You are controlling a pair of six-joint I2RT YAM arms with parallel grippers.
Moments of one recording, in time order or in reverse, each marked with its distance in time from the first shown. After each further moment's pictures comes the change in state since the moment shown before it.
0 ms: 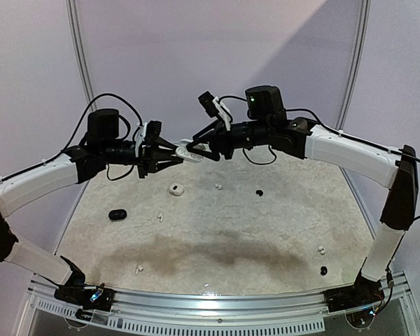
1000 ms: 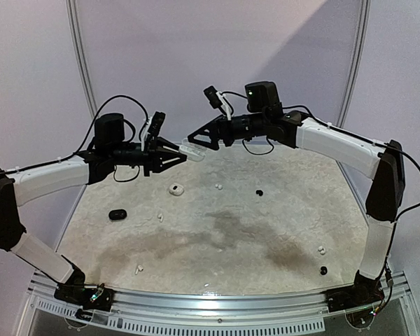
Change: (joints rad) left arm 0.043 0.109 -0.041 0.223 0.054 -0.488; right arm -0.087 0.128 0.143 -0.035 -0.099 0.140
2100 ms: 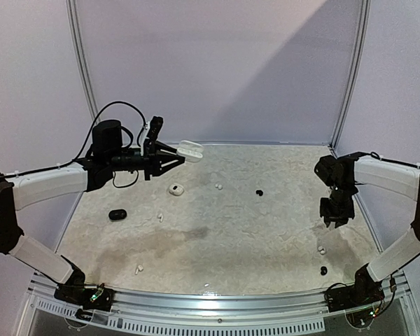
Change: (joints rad) left arm 0.000 -0.032 -0.085 0.072 -0.112 -0.029; right arm -0.402 -0.451 -0.819 -0.899 0.853 0.472
